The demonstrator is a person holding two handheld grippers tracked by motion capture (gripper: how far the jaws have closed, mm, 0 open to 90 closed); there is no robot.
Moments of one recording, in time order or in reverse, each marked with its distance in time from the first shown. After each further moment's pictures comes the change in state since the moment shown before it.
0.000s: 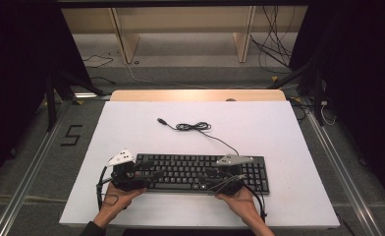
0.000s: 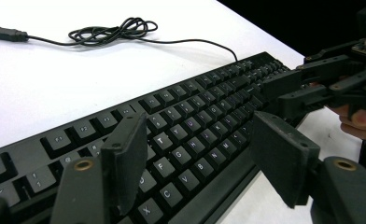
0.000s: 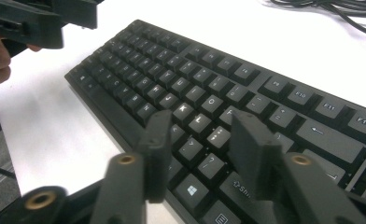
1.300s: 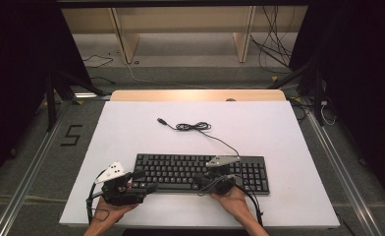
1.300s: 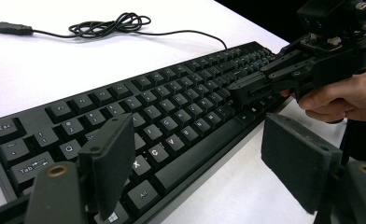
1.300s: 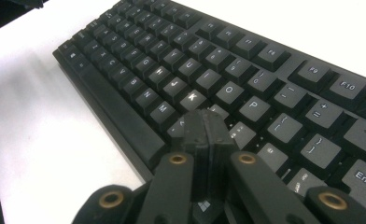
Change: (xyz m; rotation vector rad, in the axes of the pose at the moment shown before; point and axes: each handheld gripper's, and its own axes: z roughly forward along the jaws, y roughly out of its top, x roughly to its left) left arm -0.015 -0.022 -0.027 -0.015 0.010 0.038; right arm 0.005 -0.003 0.028 0.076 0.009 -0.033
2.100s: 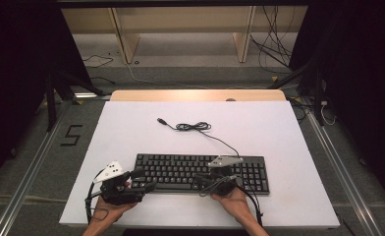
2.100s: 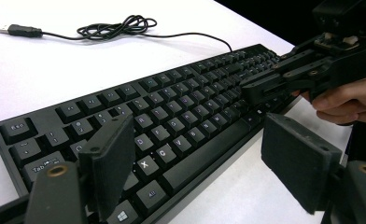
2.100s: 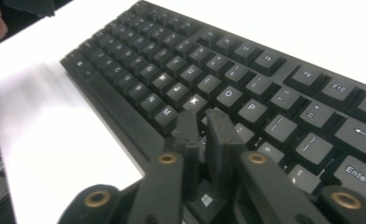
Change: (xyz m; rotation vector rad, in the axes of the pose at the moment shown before) left arm 0.003 0.000 -0.002 -0.008 0.015 0.000; right arm 0.001 -0.001 -0.008 -0.030 0.003 0.012
